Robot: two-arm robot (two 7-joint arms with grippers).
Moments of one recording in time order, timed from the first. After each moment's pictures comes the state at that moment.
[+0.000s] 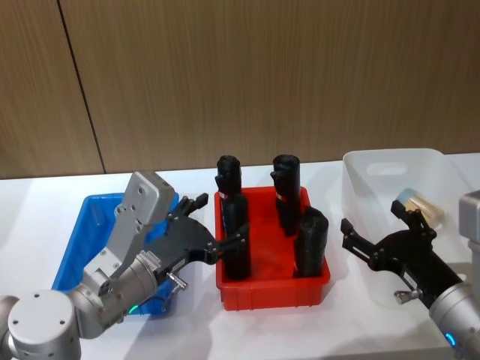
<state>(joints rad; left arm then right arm) -0.36 0.38 0.42 -1.46 -0.29 0.04 -0.40 -0.01 0.34 -0.23 -1.77 0.29 0.03 0.07</state>
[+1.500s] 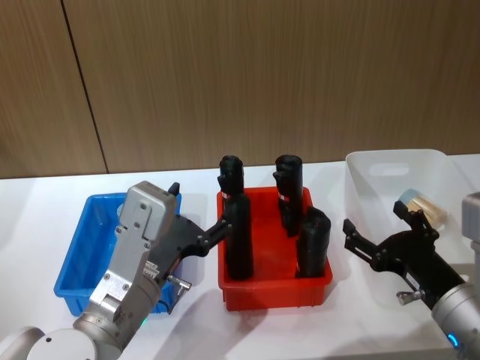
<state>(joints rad) -0.24 0.38 0.45 -1.63 -0.20 0.01 -0.01 -0.01 0.34 -0.23 -1.77 0.29 0.03 0.07</state>
